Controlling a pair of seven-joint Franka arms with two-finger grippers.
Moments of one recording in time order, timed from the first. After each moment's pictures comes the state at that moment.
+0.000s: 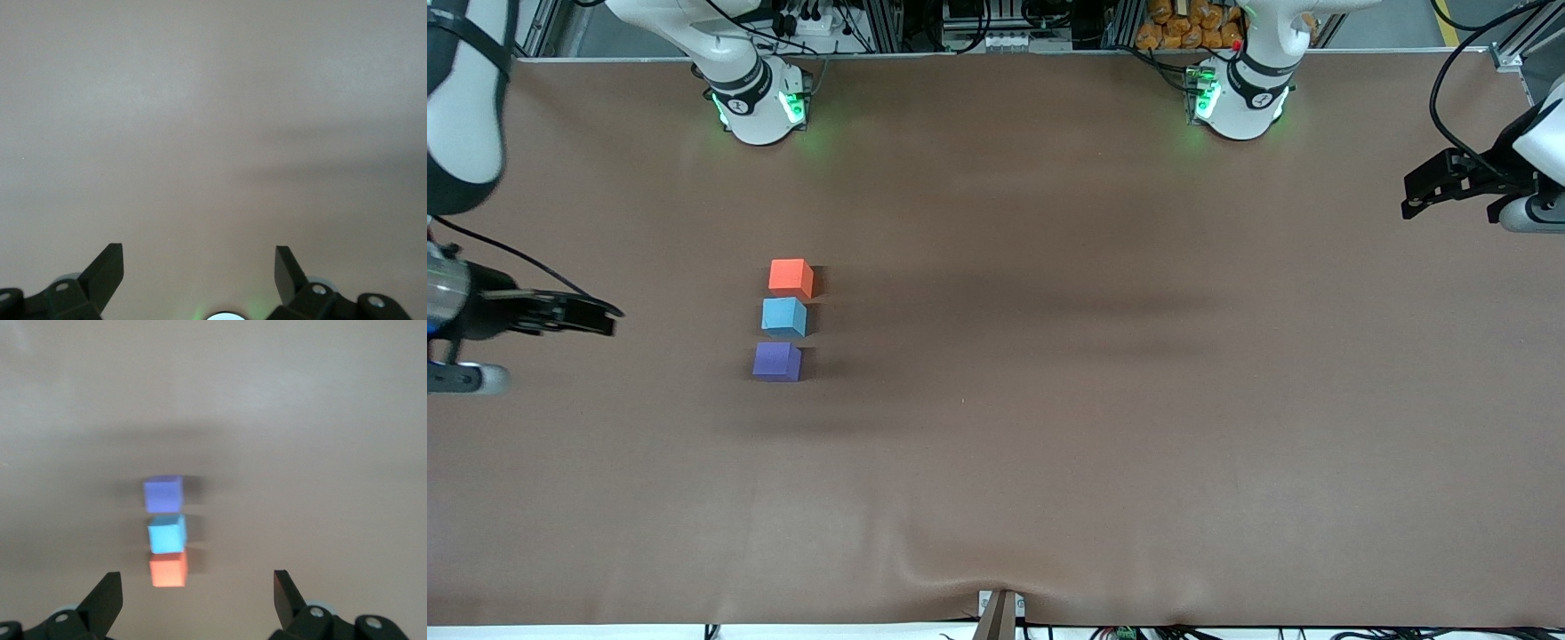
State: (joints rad) left arm -0.03 -0.02 -0.03 -1.54 0.02 1.48 0.02; right arm 0.14 0.39 -0.21 -1.16 0.08 1.40 -0.02
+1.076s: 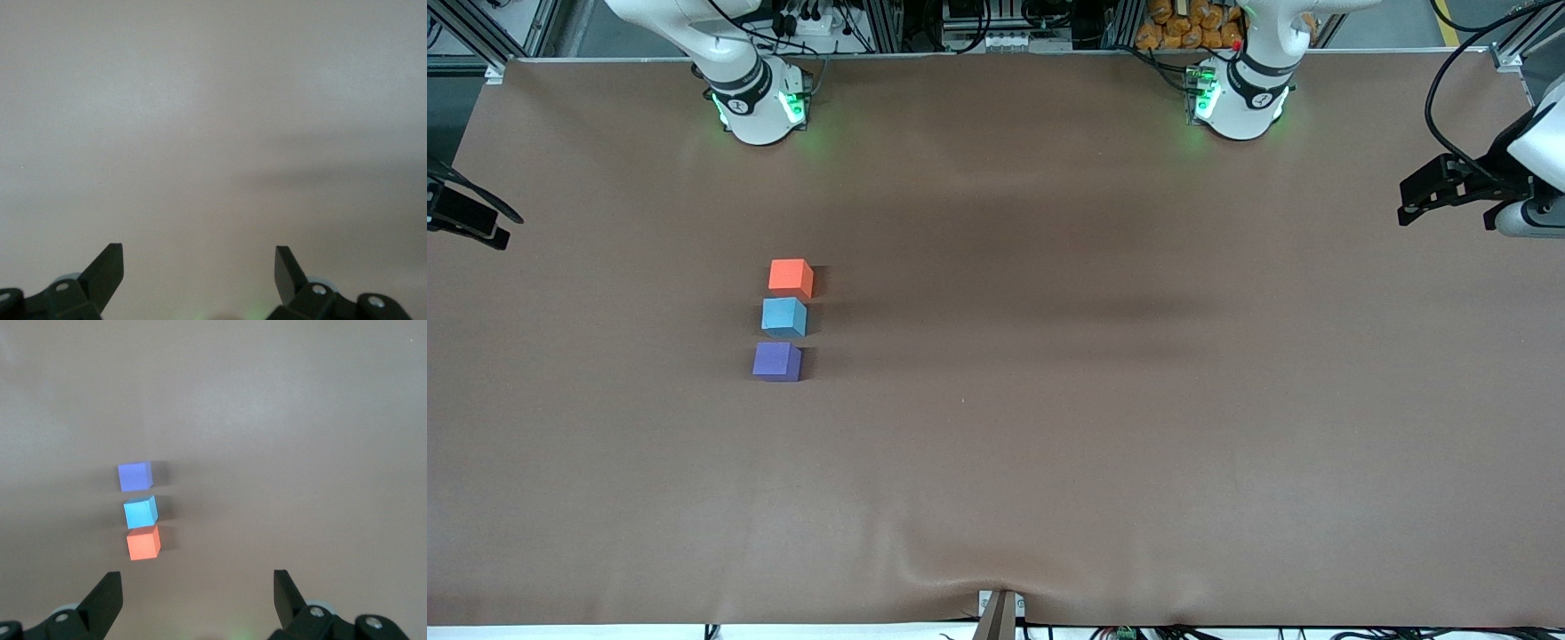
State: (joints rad) left arm -0.03 -0.02 -0.03 -1.54 0.02 1.51 0.01; right arm 0.11 0.13 -0.21 -1.29 0.00 1.38 0.00
